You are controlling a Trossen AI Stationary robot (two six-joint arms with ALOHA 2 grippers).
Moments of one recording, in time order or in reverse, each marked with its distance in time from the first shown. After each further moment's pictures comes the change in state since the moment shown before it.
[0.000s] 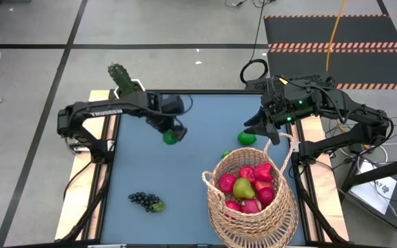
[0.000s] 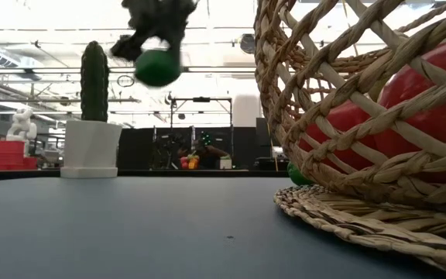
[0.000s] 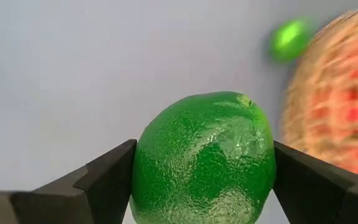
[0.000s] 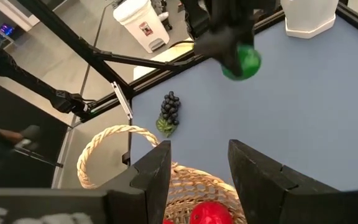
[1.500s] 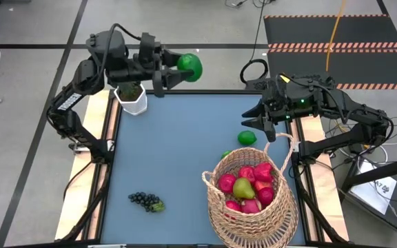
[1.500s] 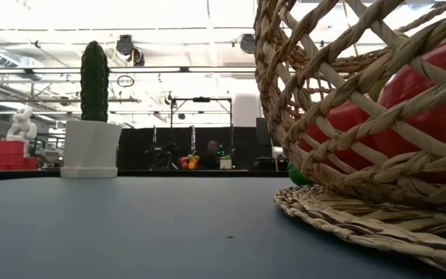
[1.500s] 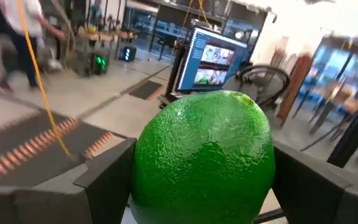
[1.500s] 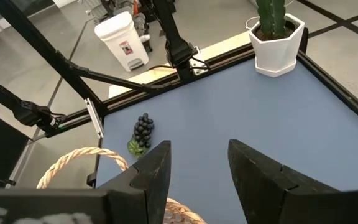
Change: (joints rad) left arm 0.019 0.001 0.715 0.516 -0.002 0.500; right arm -0.001 0.000 0.000 0.060 0.129 -0.111
